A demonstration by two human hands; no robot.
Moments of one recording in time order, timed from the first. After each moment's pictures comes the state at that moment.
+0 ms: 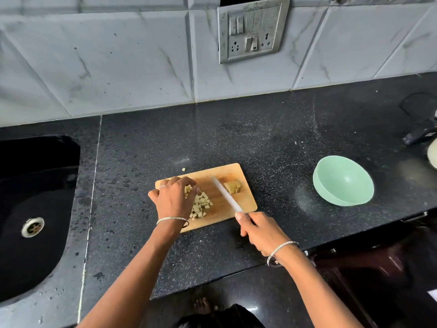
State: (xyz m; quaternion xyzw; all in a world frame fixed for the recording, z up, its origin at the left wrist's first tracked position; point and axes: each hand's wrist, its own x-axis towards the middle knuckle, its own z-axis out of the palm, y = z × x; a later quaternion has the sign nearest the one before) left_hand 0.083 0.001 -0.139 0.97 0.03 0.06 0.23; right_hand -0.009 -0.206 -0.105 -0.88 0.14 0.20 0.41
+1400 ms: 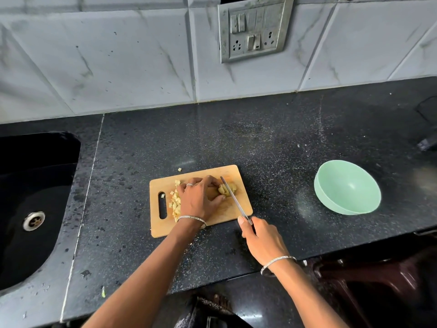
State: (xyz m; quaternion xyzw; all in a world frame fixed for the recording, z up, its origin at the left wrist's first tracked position) left_hand 0.094 -0.061 -0.167 0.96 -0.05 0.02 0.26; right_hand -0.009 -0.231 -0.144 -0.92 0.11 0.15 0.34
